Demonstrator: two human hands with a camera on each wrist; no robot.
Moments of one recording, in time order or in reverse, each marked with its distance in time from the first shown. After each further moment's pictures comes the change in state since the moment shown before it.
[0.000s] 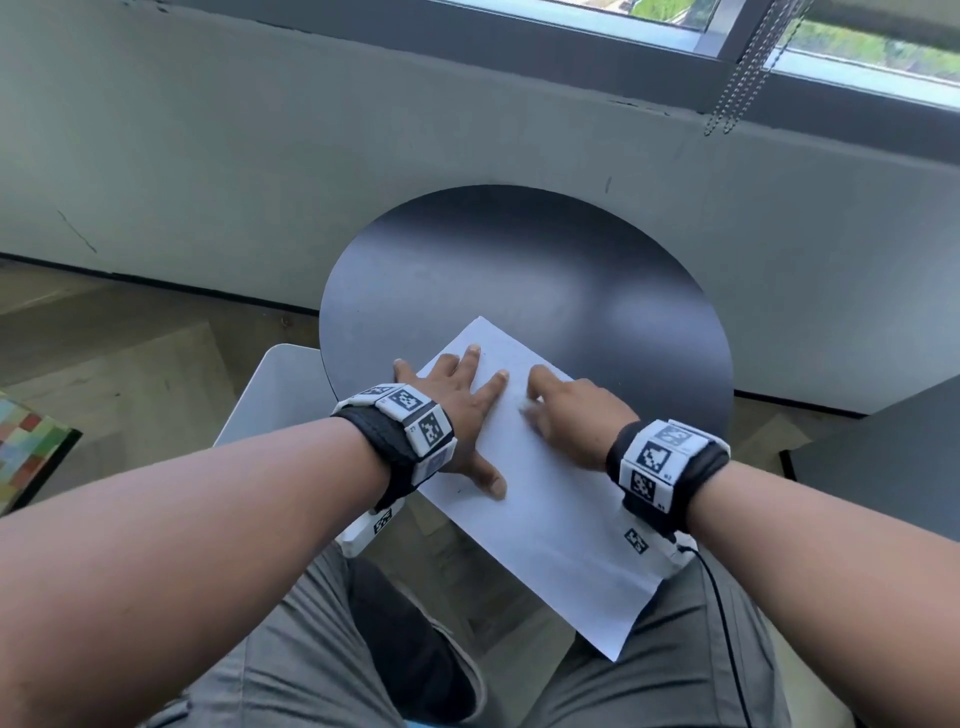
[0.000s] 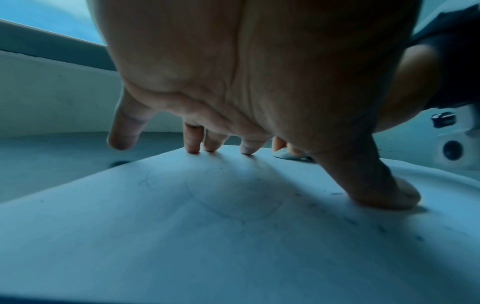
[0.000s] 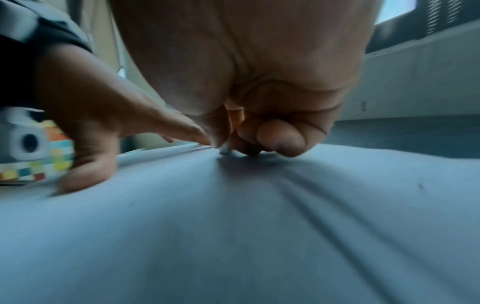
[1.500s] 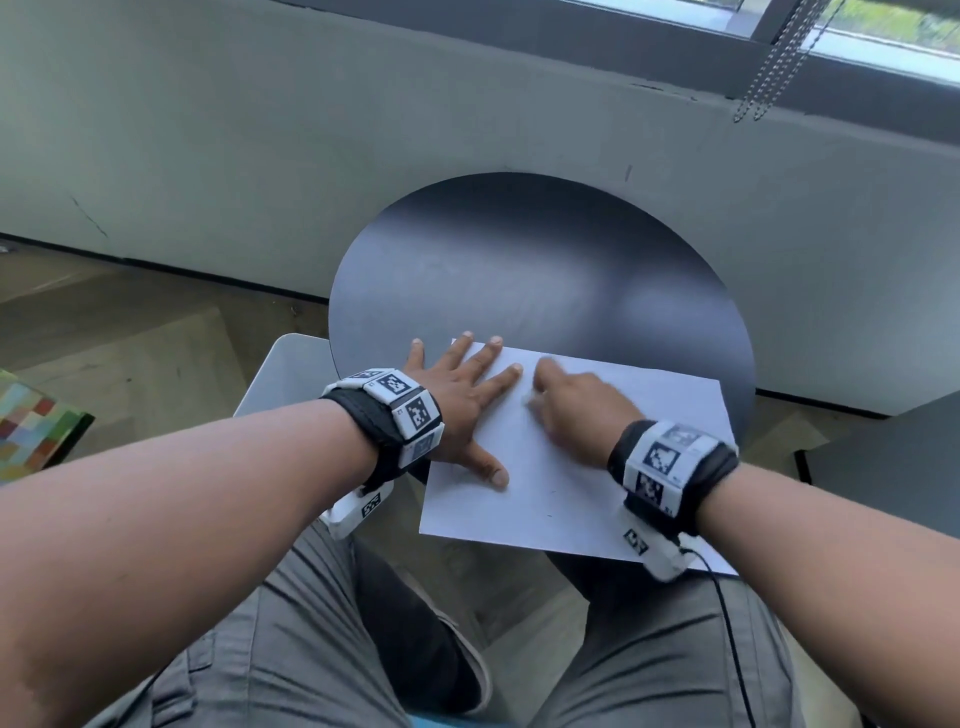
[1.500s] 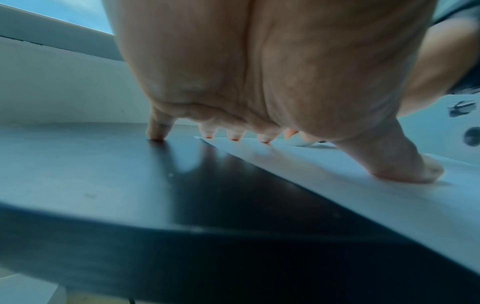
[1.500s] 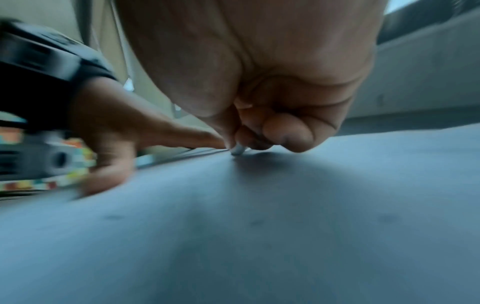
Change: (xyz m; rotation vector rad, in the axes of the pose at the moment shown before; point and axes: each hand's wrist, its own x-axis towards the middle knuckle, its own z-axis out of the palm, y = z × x) left_hand 0.017 -0.025 0.014 -0.017 0.015 0.157; right_hand 0.013 -0.007 0.007 -0.004 0.035 0.014
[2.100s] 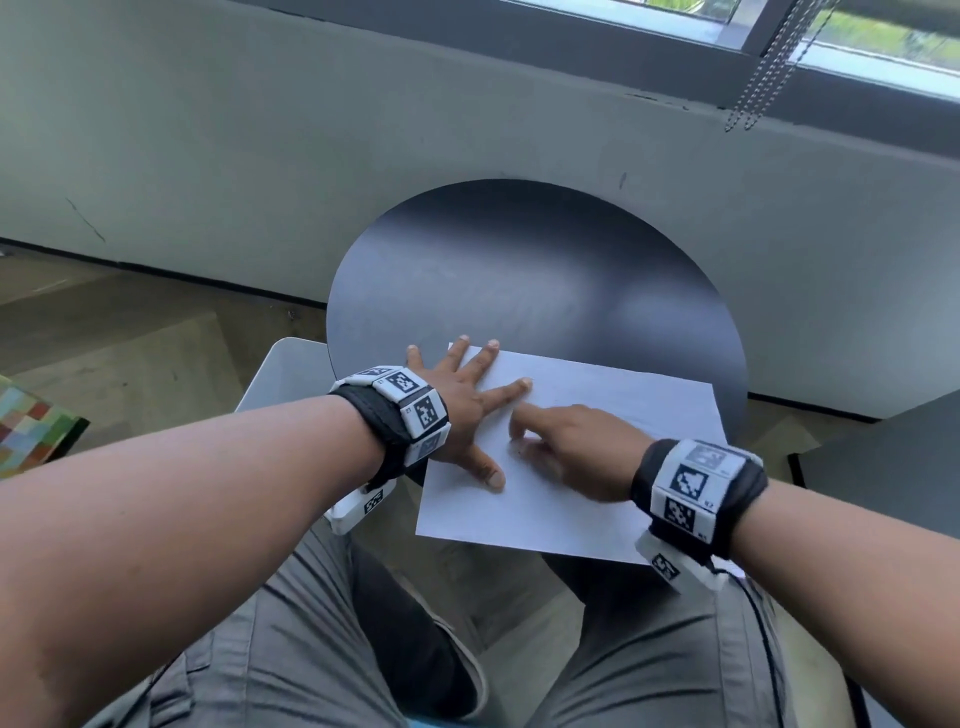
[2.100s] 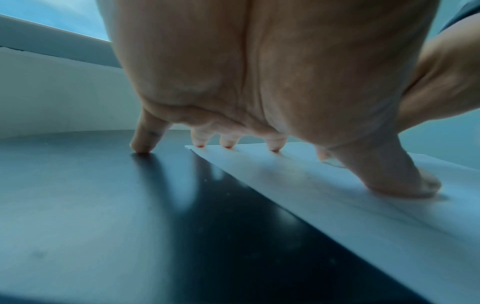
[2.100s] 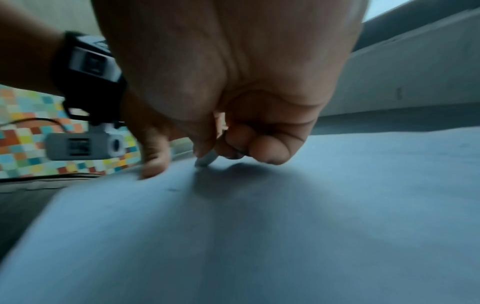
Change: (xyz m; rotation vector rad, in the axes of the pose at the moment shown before) left_hand -0.003 0.010 -0.013 0.025 -0.053 -0.025; right_hand -0.027 0.010 0.000 -0.014 -0.136 -0.277
